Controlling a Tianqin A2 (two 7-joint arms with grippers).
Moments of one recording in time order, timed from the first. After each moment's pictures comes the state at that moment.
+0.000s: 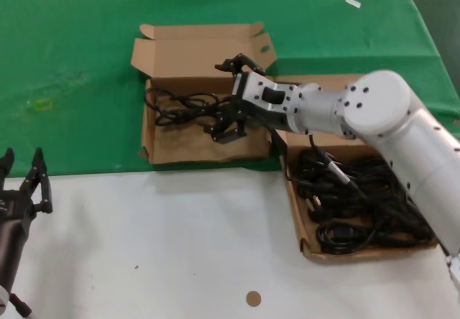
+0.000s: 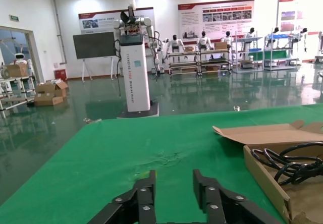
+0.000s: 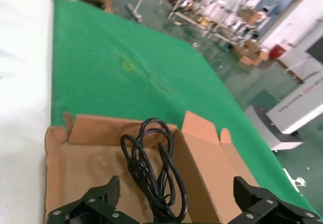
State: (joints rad) left arm 0.00 -0.30 1.60 -1.60 -1.80 0.00 0.00; right arm 0.96 0.19 -2.04 0.78 1.32 -0.61 -0.17
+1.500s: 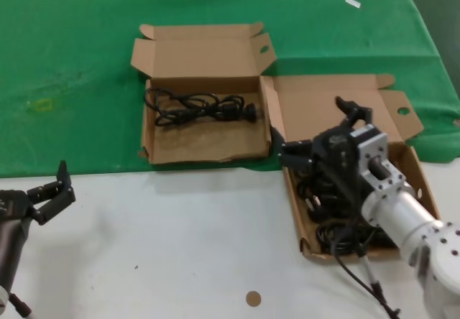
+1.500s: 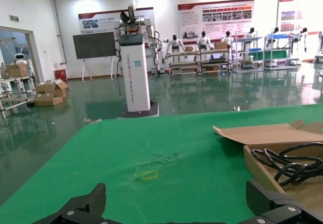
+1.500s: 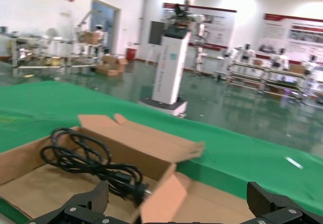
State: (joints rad) left arm 0.00 -0.30 1.60 -1.60 -1.80 0.00 0.00; right arm 0.25 0.27 -1.71 1.39 1.68 -0.16 -0.04
